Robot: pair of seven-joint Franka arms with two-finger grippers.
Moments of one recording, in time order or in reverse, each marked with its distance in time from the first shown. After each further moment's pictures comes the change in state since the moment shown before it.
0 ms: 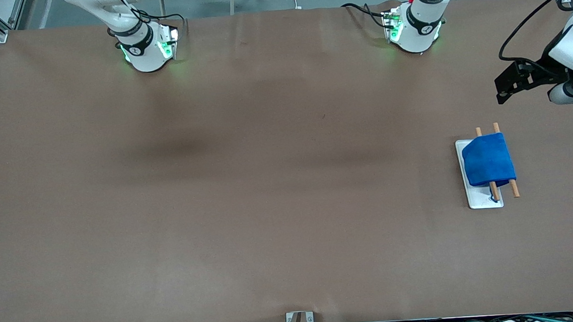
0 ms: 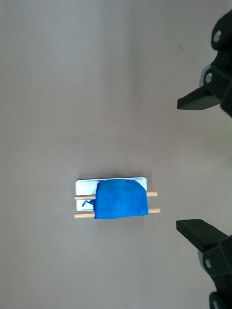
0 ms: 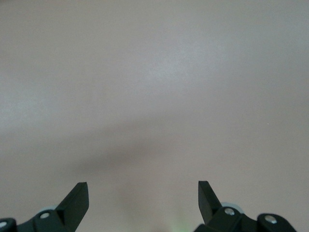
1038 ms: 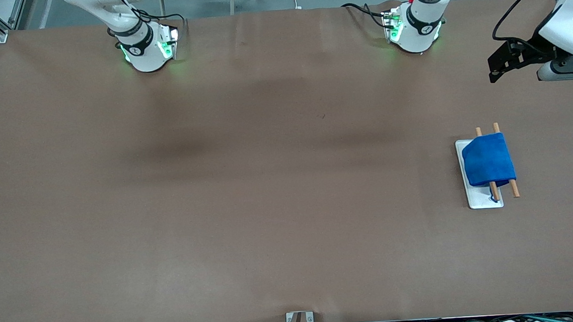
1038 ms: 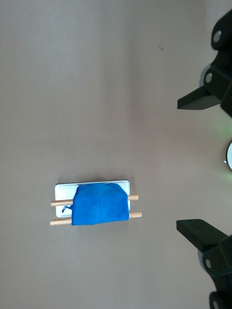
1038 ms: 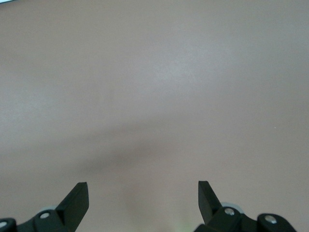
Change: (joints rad) left arm -0.109 -0.133 0.130 -0.178 -0.043 0.030 0.034; right arm 0.008 0.000 -0.002 0.000 0.021 0.013 0.000
